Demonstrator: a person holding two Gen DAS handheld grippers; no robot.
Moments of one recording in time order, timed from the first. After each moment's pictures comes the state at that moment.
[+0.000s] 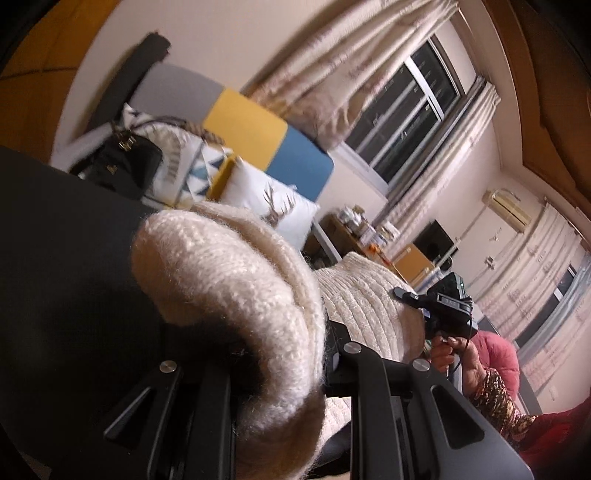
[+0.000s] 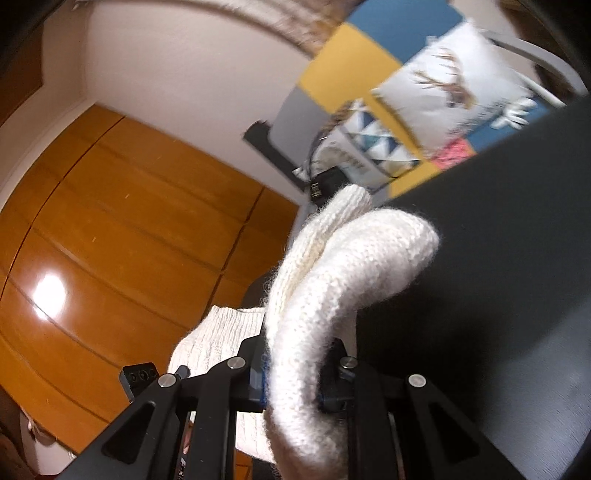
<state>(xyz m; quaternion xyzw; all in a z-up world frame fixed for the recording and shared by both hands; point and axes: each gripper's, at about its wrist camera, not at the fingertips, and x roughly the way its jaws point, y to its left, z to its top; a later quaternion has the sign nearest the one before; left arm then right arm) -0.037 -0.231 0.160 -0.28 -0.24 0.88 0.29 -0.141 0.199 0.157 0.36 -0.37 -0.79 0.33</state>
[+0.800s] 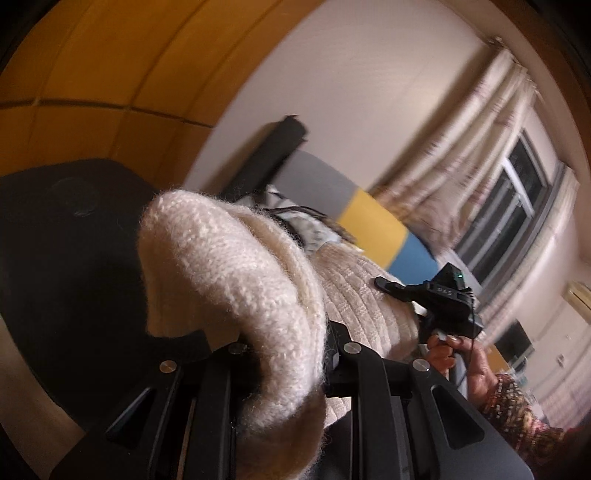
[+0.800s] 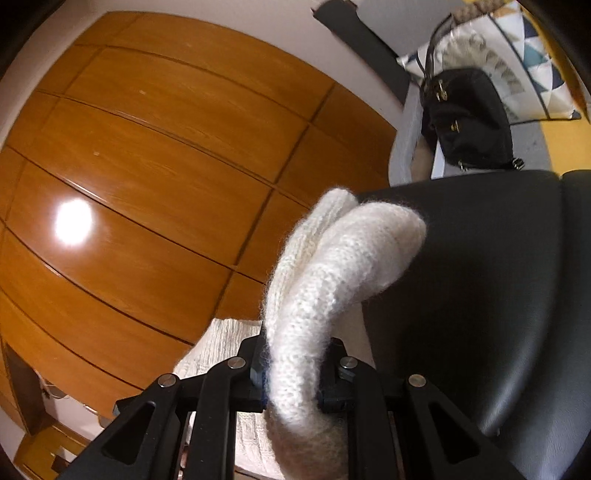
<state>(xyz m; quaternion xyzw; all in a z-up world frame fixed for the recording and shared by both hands) -0.031 -0.438 0.128 -0.21 -0.30 0.93 0.04 -0.311 -0.181 0.145 0.46 -0.29 -0.69 0.47</state>
